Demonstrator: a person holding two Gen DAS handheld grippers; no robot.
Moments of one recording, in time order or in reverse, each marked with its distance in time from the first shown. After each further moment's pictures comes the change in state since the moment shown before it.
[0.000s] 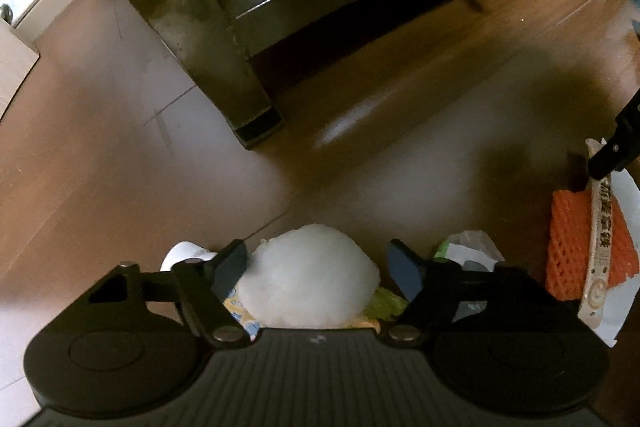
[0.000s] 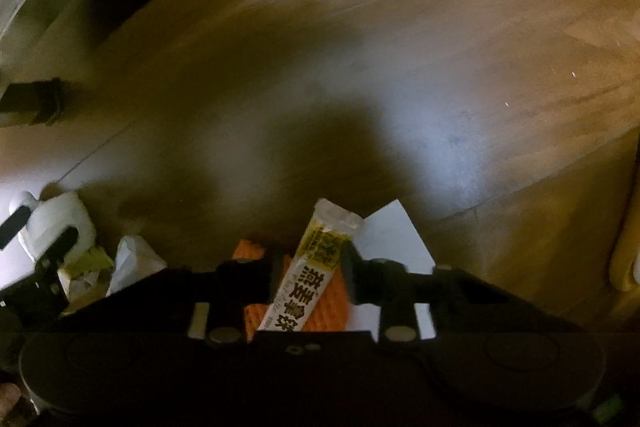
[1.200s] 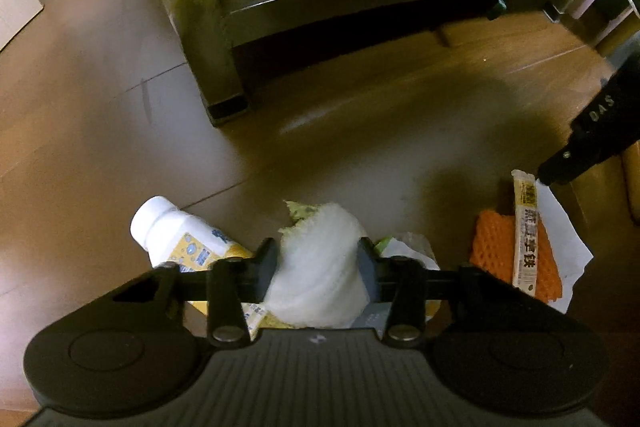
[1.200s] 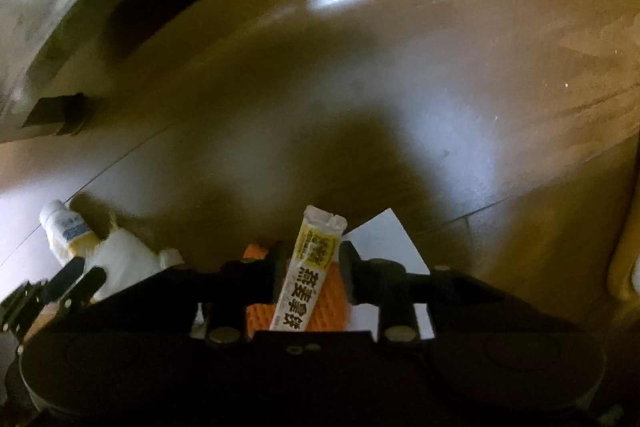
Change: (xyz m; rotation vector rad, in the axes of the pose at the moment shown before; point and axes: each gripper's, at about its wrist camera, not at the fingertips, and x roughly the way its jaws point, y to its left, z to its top) left arm -0.031 -0.007 -0.020 -0.177 -0.035 -0.141; right arm -0.016 -0.010 0.006 0.020 -0.011 0.066
